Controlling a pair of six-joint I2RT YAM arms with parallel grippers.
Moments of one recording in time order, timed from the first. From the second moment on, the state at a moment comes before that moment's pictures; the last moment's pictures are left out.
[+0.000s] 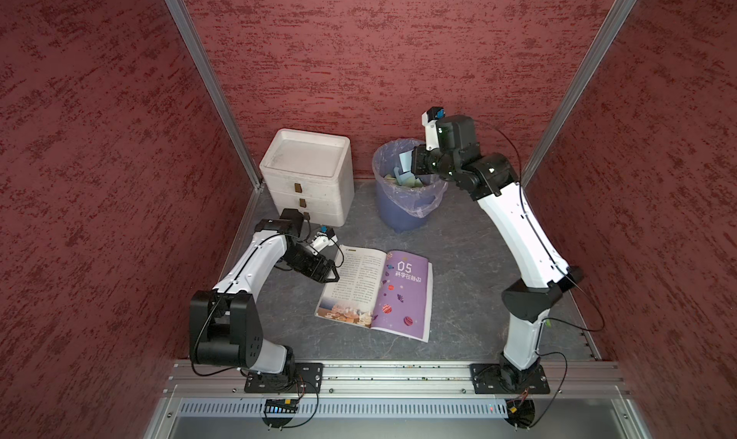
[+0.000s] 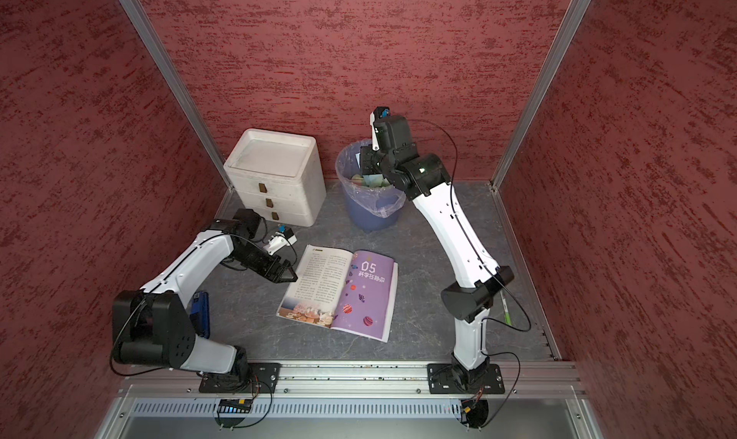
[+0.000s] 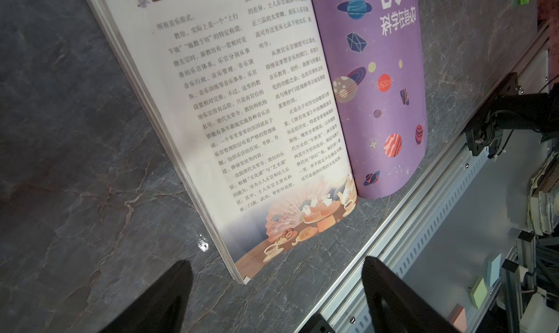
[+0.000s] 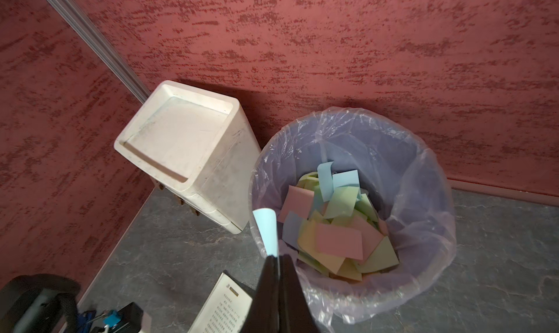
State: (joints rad) left arm -0.04 1.46 1.10 -1.16 0.52 0.47; right arm 0.55 1.95 2.46 -0.98 0.11 0.30
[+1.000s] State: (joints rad) left arm 0.01 1.47 1.03 -1.02 0.50 0.44; right arm 0.47 2.12 2.58 -0.95 0.16 0.20
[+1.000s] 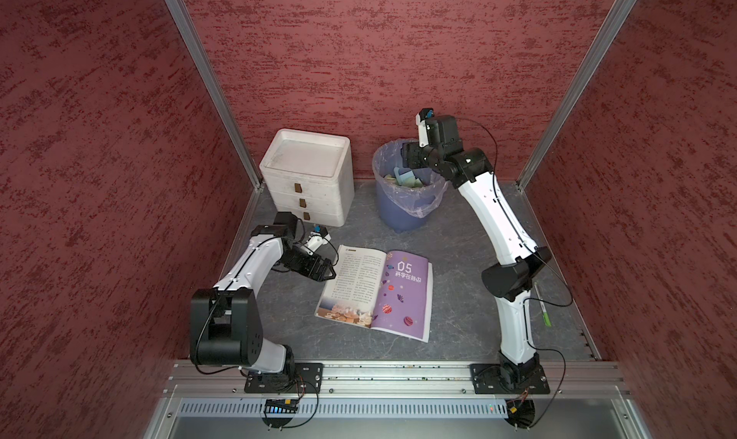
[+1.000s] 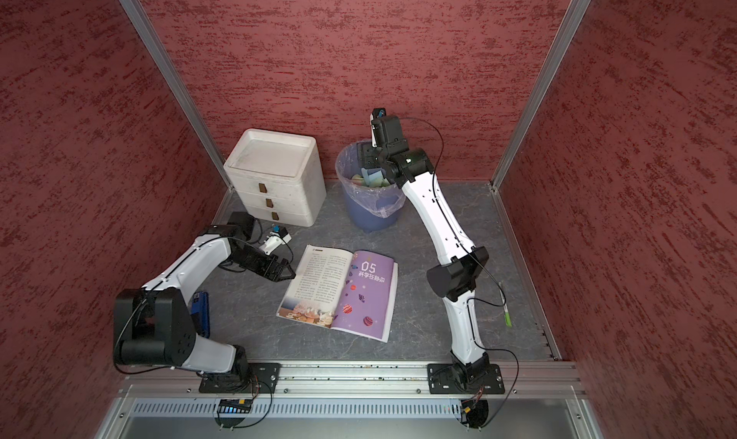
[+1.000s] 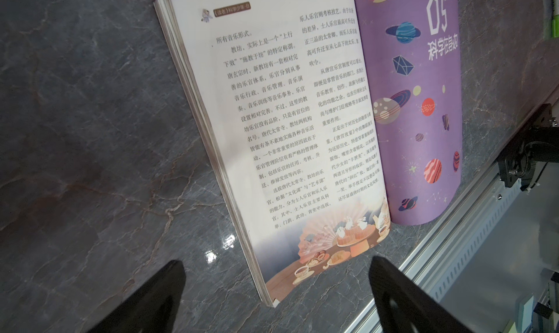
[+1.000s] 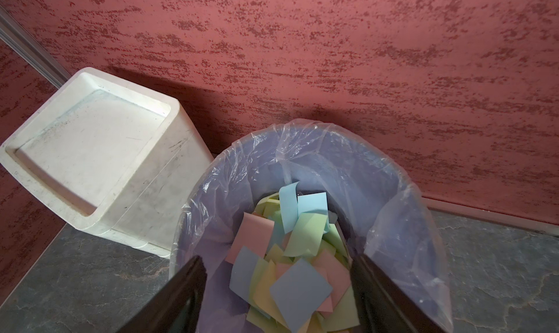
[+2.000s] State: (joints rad) left arm -0.15 1.69 0.96 -0.78 0.35 0.36; right arm 0.52 1.03 0.53 -0.43 -0.20 1.02
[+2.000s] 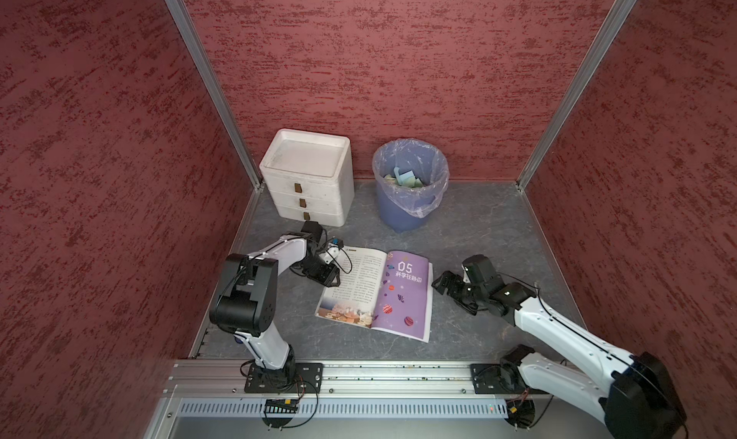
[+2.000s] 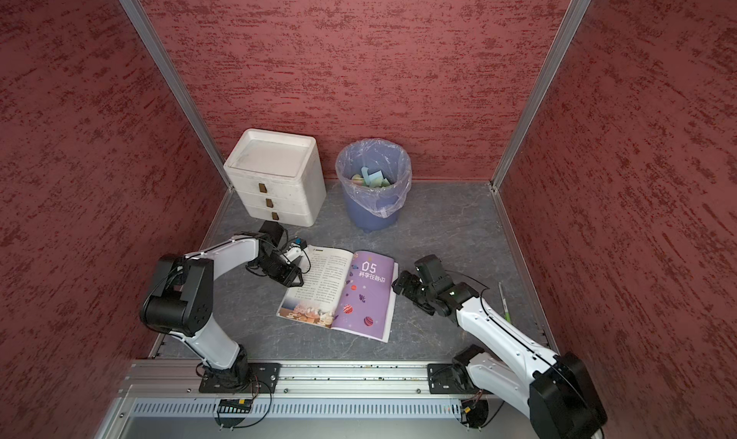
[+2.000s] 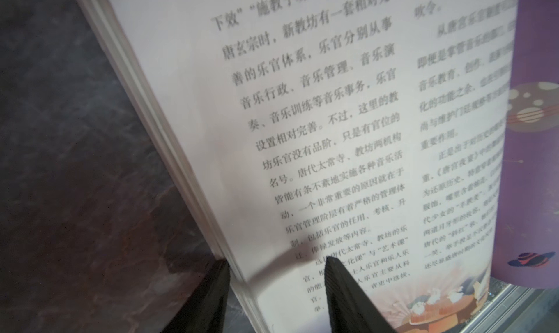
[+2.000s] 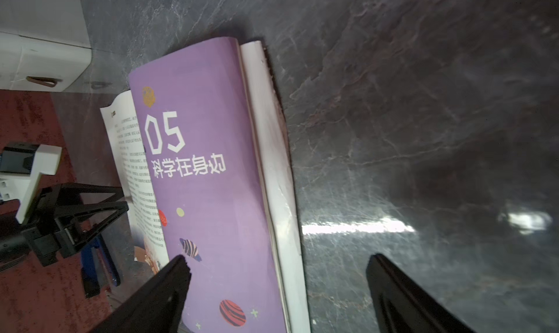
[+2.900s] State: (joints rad) left arm -0.19 1.70 0.97 -0.77 0.33 0.36; right arm 0.59 1.41 0.39 0.34 -0.38 1.29
